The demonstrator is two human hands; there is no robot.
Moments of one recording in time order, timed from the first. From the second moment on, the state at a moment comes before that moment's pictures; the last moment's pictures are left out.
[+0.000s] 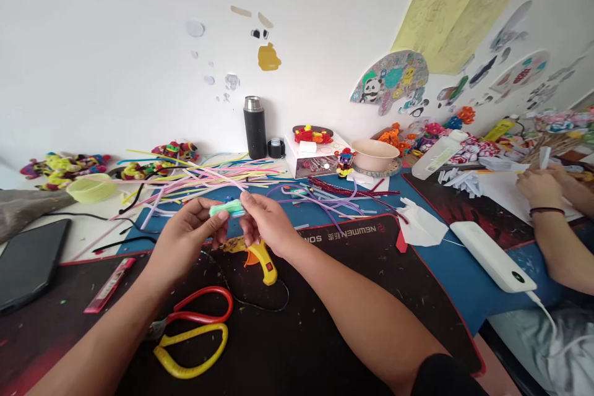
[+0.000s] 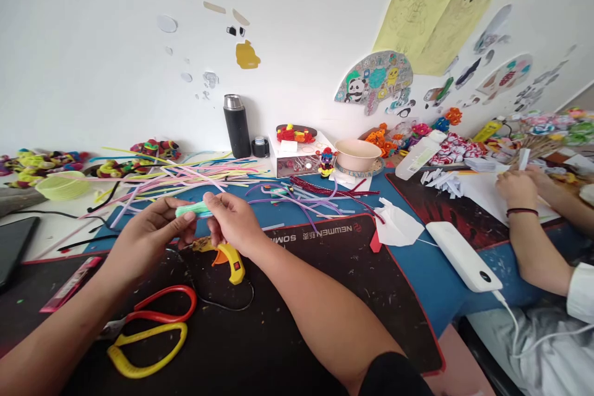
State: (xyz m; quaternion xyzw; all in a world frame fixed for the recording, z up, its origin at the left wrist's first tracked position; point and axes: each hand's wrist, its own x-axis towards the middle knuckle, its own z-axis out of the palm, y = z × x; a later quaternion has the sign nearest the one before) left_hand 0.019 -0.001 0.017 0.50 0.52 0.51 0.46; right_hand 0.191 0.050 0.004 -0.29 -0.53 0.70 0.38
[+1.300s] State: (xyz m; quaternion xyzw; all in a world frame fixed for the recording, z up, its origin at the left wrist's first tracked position) left_hand 0.025 0.000 0.019 0.48 0.52 0.53 0.47; right_hand 0.186 0.048 -0.005 -0.30 -0.55 0.66 0.41
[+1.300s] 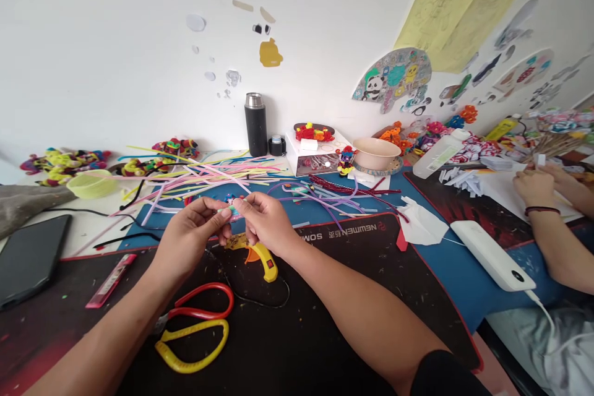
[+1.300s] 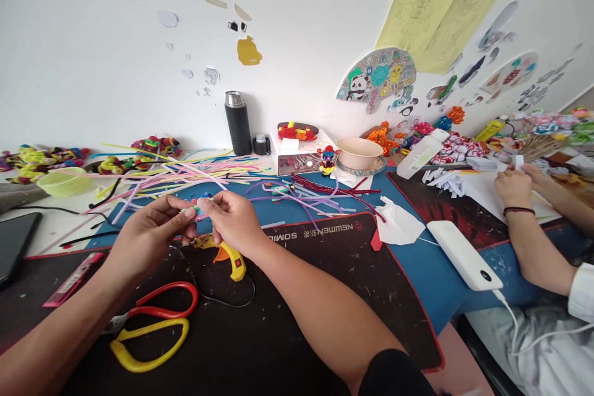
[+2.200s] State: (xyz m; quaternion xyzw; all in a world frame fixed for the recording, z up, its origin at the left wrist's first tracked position) left_hand 0.020 0.001 0.020 0.44 0.50 0.53 0.52; right_hand 0.190 0.049 0.000 -0.31 -0.56 0.66 0.39
